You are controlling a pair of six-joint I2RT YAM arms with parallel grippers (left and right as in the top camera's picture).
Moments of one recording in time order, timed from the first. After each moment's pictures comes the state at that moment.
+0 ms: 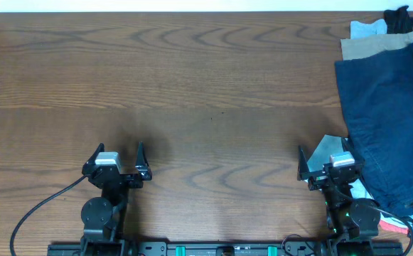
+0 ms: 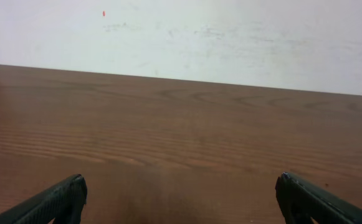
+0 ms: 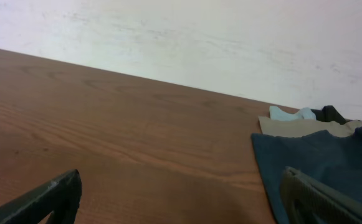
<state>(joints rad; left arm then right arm) -0.07 0.01 0.02 -0.12 -0.03 -0.12 0.05 0.01 0.01 -0.06 -0.11 -0.12</state>
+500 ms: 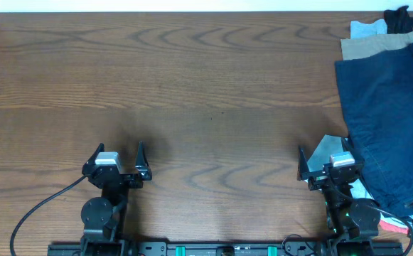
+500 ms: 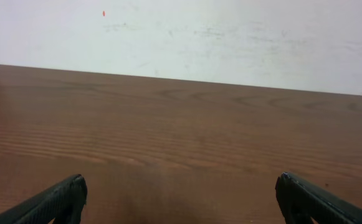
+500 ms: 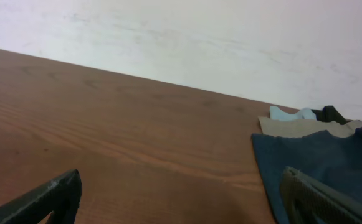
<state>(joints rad) -0.07 0.01 0.02 -0.12 -0.03 -0.12 0.05 0.01 0.01 -0.06 -0.11 -0.11</state>
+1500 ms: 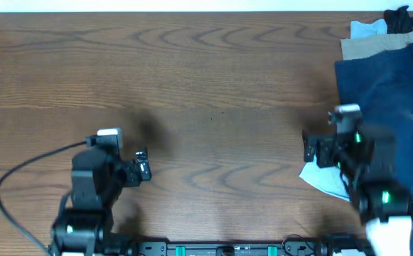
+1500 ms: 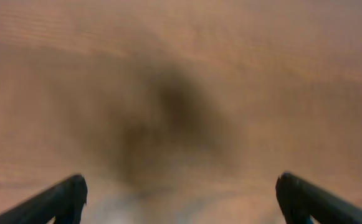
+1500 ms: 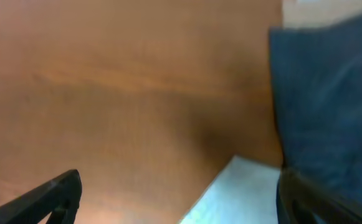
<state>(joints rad) -0.07 0.64 0.61 -0.73 0.05 -0.17 0.05 0.89 0.76 -0.67 -0.06 -0.03</state>
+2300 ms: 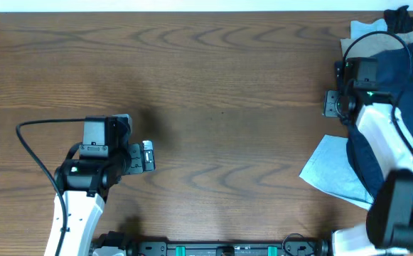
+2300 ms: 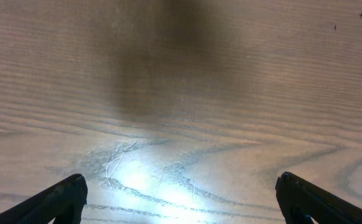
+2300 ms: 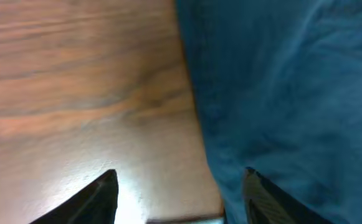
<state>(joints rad) -0.07 1.02 0.80 -0.91 0.08 -0.17 -0.08 1.70 1.10 -0.52 0.21 0.04</state>
